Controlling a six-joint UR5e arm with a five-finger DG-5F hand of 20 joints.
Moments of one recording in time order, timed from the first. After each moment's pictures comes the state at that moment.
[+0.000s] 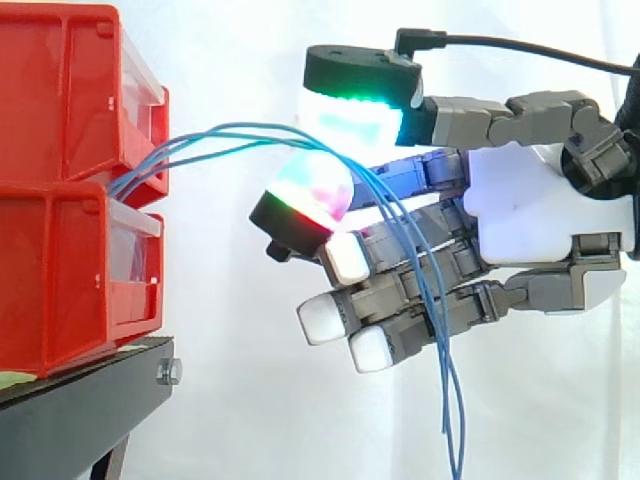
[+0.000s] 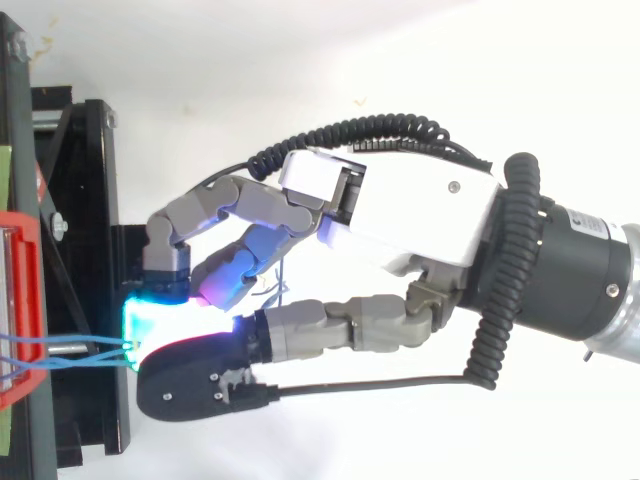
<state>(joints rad) 0.24 -2.28 -1.11 -2.91 -1.06 -0.13</state>
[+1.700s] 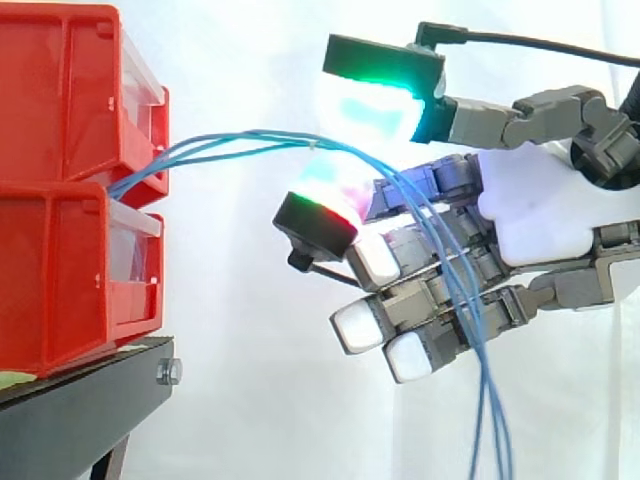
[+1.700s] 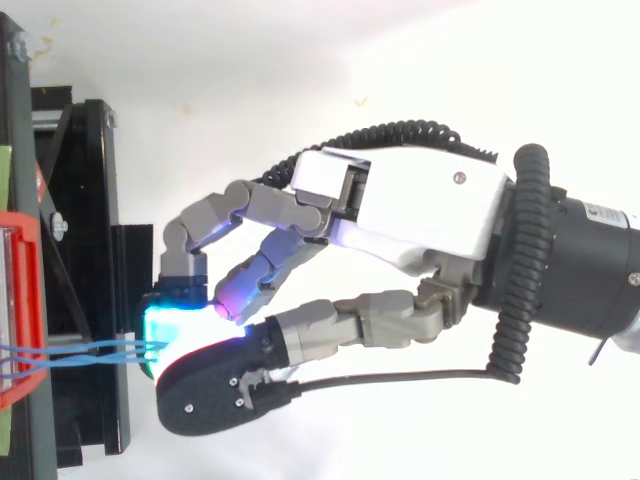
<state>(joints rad) 0.24 -2.28 -1.05 -3.10 -1.10 0.00</state>
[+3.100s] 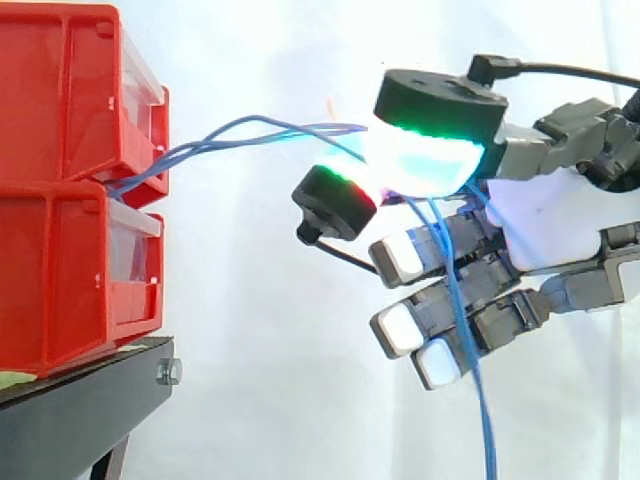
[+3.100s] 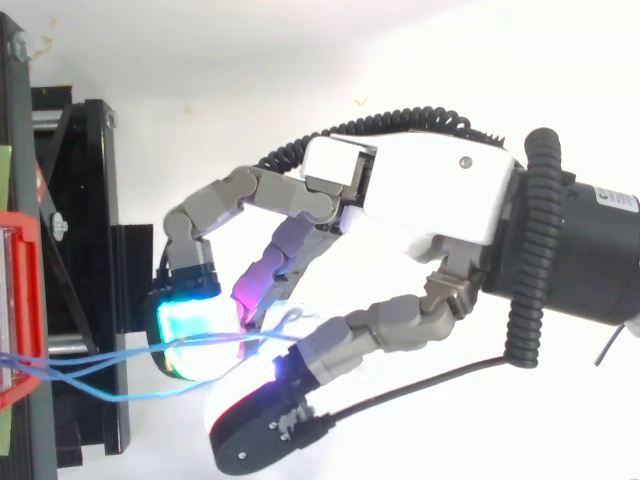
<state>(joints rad) 0.23 -2.28 -1.03 -3.18 -1.12 0.02</state>
